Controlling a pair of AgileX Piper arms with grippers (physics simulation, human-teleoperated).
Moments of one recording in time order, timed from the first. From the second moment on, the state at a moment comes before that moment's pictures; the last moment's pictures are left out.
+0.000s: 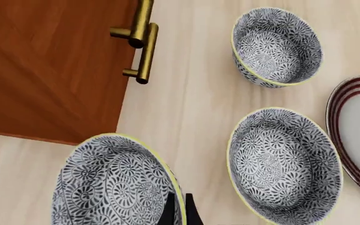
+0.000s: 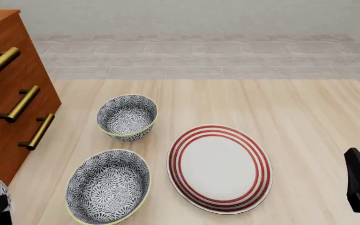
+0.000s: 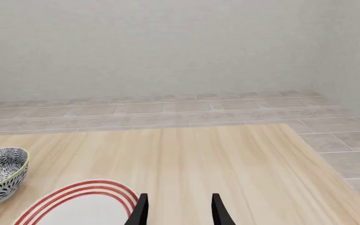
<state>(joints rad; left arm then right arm) 0.05 0.21 -0.30 0.86 -0.11 -0.04 0.00 -0.01 0.02 0.03</state>
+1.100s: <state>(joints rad) -0.54 0.35 -0.64 0.70 0.05 -0.05 0.00 -0.01 0.02 0.03</state>
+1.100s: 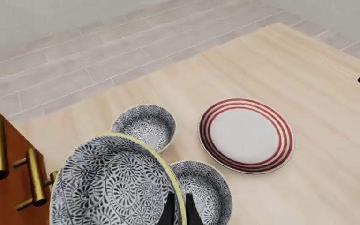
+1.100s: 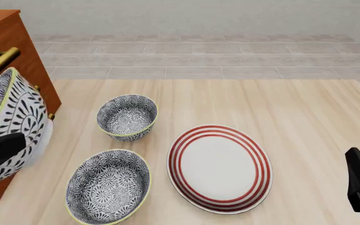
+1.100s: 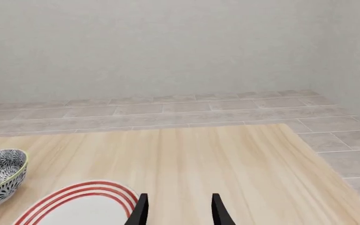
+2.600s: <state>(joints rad) -1.05 1.41 -0.93 0.24 0.50 -0.05 0.00 -0.01 0.01 0.03</state>
